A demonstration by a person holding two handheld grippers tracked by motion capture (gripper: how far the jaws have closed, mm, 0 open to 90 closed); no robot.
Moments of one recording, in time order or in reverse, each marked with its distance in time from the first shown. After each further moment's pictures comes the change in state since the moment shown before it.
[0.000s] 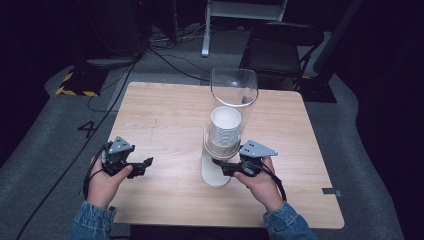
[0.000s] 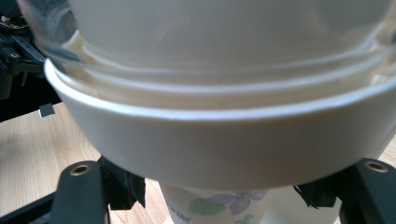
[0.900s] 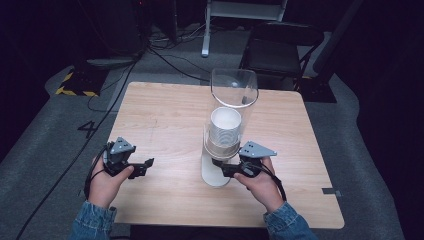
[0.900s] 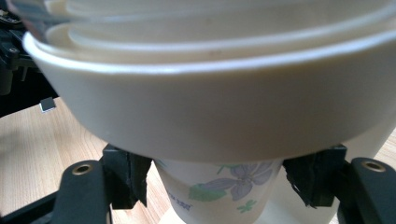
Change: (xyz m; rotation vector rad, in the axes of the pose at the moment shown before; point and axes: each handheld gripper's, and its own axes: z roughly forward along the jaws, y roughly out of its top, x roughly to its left) left arm -0.001 -0.001 0.003 0.014 -0.006 0.002; right arm -0.001 -0.005 0.001 0.034 0.004 0.015
